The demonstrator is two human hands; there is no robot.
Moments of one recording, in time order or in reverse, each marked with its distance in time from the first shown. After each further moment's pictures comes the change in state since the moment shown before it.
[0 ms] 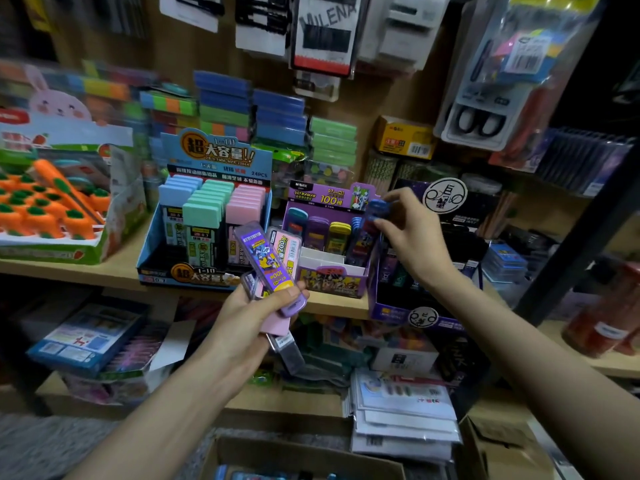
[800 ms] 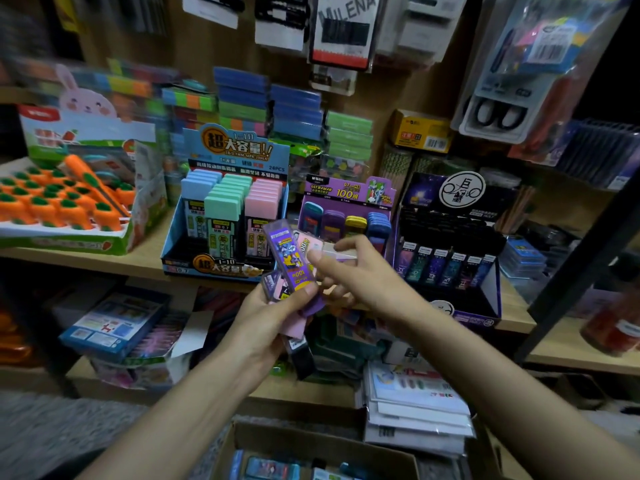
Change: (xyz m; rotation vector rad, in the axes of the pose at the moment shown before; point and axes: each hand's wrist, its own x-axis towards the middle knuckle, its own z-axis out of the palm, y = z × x) left_hand -0.006 -0.007 -0.008 0.072 -0.018 0.011; right_hand -0.059 -0.090 0.028 0.590 -0.536 0.537
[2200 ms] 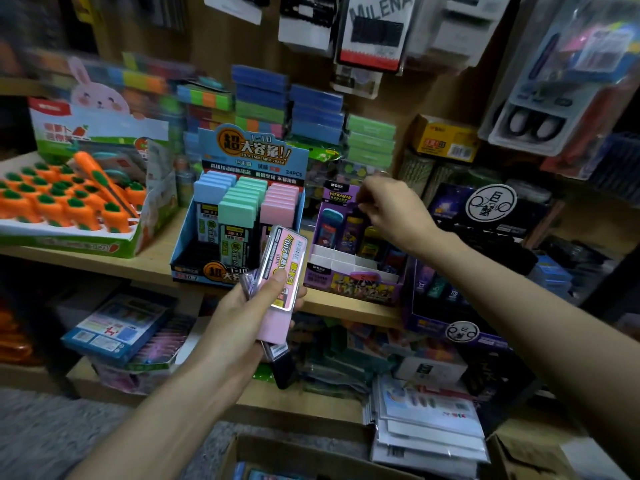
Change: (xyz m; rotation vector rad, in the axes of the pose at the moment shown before) left_hand 0.000 0.032 -0.026 0.226 0.103 0.002; right_hand 0.112 -0.029 -0.052 -1.114 0.302 -0.550
